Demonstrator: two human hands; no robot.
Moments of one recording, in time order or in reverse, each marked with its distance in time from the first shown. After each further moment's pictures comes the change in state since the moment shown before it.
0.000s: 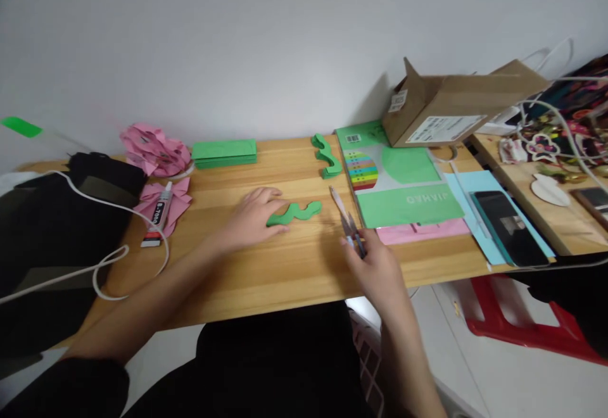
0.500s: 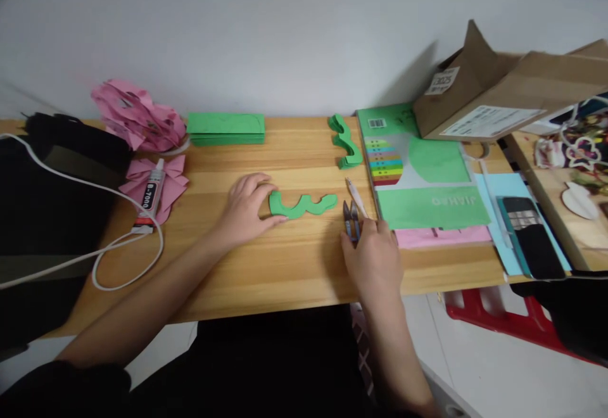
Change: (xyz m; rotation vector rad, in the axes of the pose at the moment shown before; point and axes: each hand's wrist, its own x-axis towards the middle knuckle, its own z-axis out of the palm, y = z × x) left_hand -0.023 -0.025 0.024 -0.048 0.238 -0.137; right_hand 0.011 -0.020 0.030 -0.649 -0.017 -0.117
